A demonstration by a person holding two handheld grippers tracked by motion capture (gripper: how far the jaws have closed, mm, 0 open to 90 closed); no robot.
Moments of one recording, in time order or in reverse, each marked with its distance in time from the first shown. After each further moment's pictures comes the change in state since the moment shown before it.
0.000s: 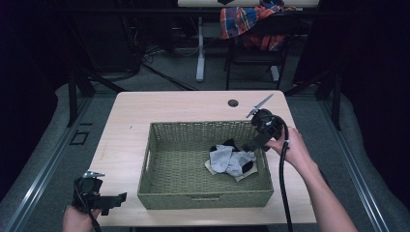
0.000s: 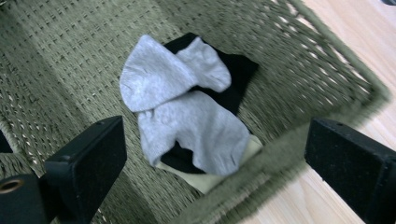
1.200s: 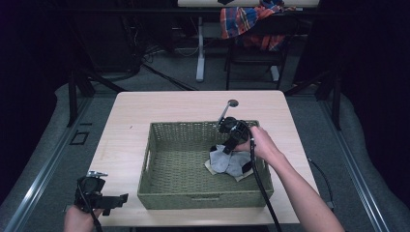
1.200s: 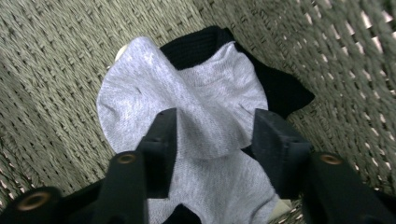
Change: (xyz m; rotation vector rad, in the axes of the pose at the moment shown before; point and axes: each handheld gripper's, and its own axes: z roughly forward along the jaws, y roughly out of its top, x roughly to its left) left arm -0.002 0.003 0.006 0.047 0.006 0.021; right arm 0.015 0.049 0.091 0.237 0.015 -0.113
